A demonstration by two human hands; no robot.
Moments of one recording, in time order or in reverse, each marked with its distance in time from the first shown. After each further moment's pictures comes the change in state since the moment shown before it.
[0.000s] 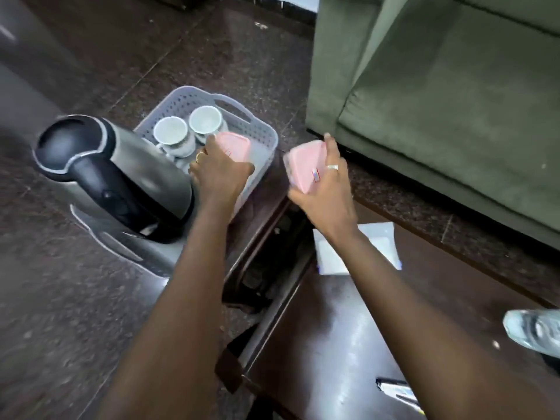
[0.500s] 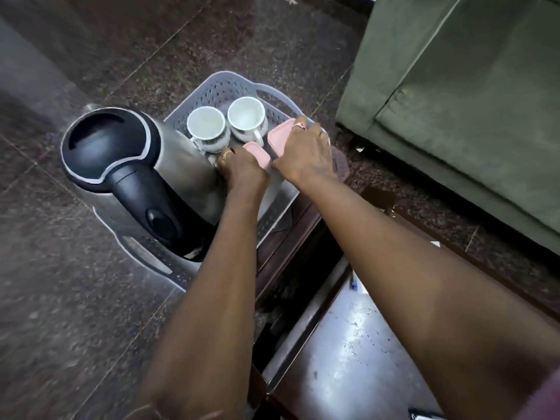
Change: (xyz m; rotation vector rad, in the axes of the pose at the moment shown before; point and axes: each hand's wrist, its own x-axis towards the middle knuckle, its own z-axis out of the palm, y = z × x) left_hand 0.081 -0.048 0.031 0.228 -0.182 0.022; right_hand 0.099 -0.068 0.115 -0.494 -0.212 -0.009
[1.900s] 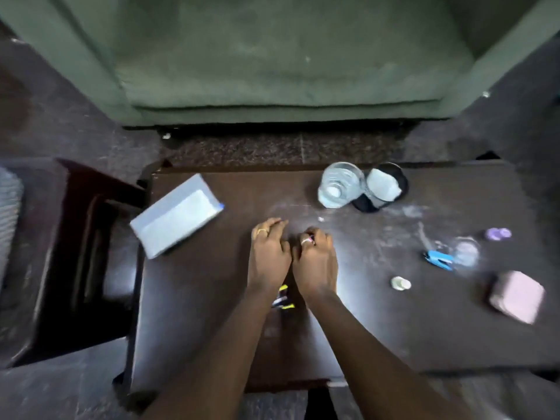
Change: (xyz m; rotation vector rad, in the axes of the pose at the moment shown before) left_hand -0.383 0.181 0.227 -0.206 -0.292 0.787; right_hand -0.364 0.360 -0.016 0.125 0.356 0.644
